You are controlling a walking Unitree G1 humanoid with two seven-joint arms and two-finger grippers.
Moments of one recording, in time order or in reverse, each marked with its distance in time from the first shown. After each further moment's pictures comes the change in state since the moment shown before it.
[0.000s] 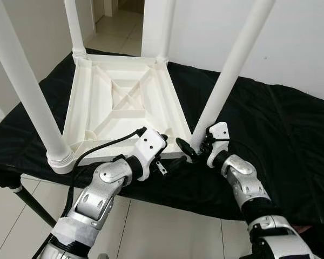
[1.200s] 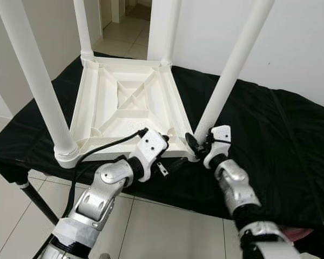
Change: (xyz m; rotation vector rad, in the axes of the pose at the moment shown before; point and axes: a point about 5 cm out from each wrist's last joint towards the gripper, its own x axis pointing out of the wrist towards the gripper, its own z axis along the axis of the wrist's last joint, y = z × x) left arm 0.004 -0.008 -0.001 -0.007 -0.005 -0.029; right arm -0.001 0.012 -0.009 0.118 -0.047 -0.443
